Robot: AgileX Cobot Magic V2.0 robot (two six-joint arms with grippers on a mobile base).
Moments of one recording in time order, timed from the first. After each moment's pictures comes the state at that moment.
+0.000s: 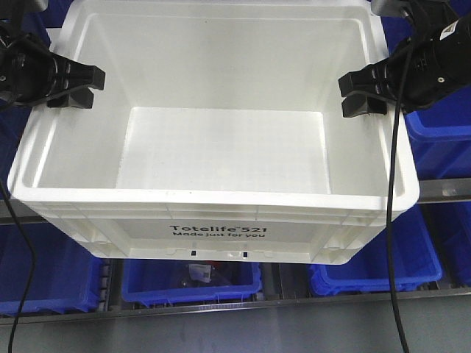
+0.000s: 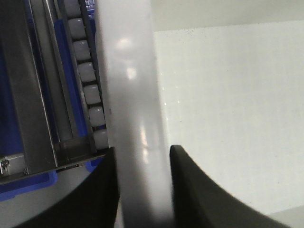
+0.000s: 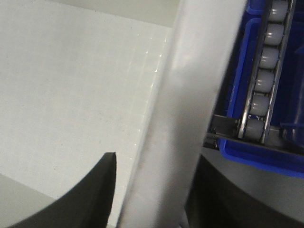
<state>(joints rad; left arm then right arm) -0.16 1.45 -1.34 -0.18 0.94 0.02 0.16 1.49 -1.35 0.27 0.99 -0.16</state>
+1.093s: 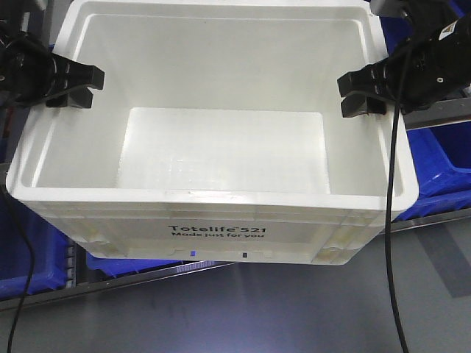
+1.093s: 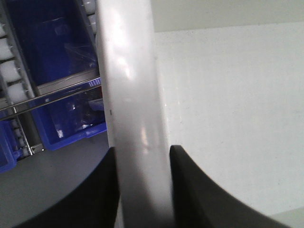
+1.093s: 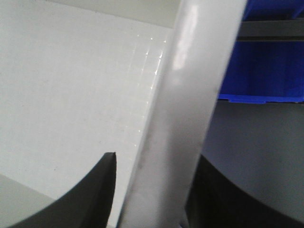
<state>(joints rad) -0.16 1.45 -1.34 -0.18 0.94 0.02 0.16 1.49 -1.35 0.27 0.99 -0.16</state>
